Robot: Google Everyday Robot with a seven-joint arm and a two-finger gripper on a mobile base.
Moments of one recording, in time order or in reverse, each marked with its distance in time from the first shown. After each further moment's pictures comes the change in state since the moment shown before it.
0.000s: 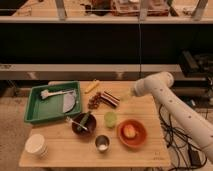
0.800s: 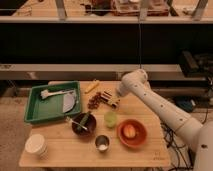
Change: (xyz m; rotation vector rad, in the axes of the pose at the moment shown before) arm 0.015 -0.025 0.090 0.062 -0.117 -0.105
